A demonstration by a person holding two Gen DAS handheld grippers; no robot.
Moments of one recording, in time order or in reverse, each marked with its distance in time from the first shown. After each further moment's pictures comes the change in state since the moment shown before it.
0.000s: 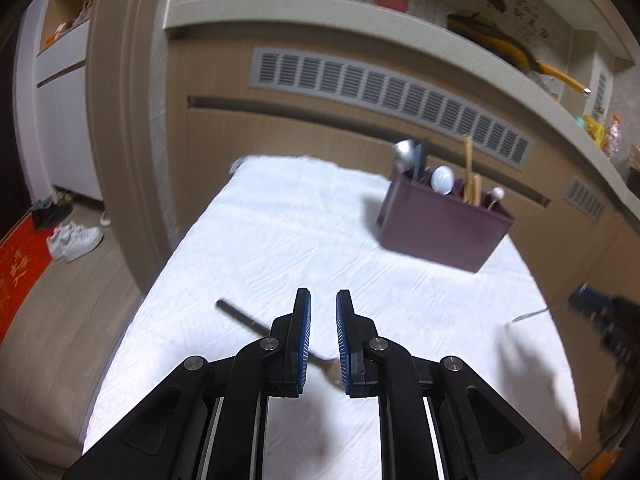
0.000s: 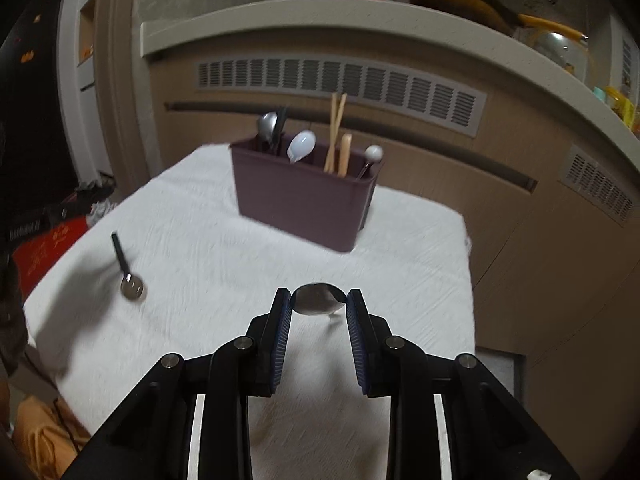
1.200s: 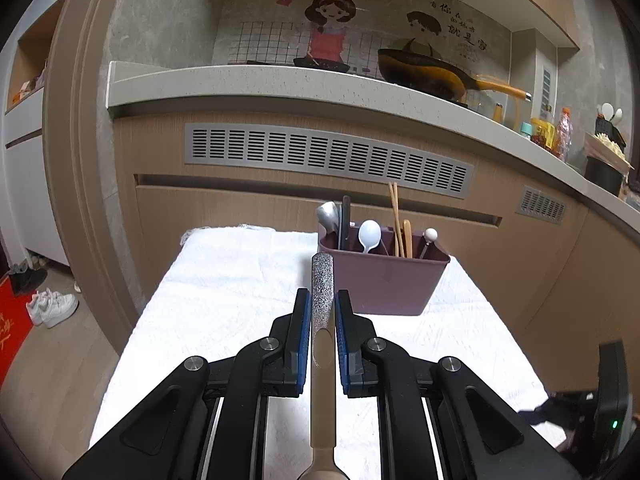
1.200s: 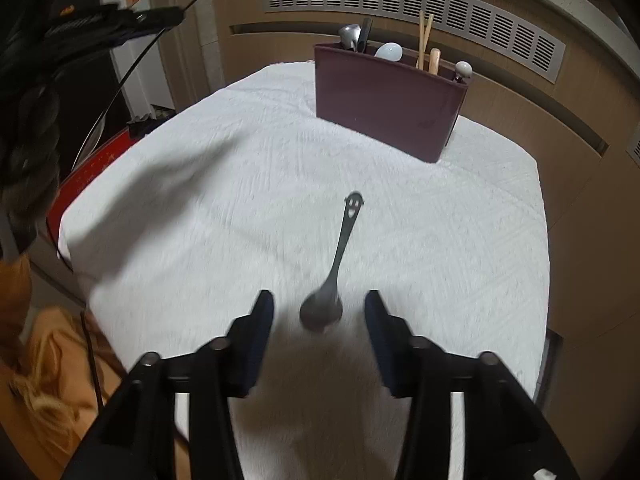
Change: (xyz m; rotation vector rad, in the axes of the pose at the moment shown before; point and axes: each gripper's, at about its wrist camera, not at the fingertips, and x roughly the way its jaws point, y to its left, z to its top) left arm -0.030 -0.067 0.035 0.153 -0.184 -0.127; right arm 0.010 0.038 -0.080 -0.134 0.238 0.226
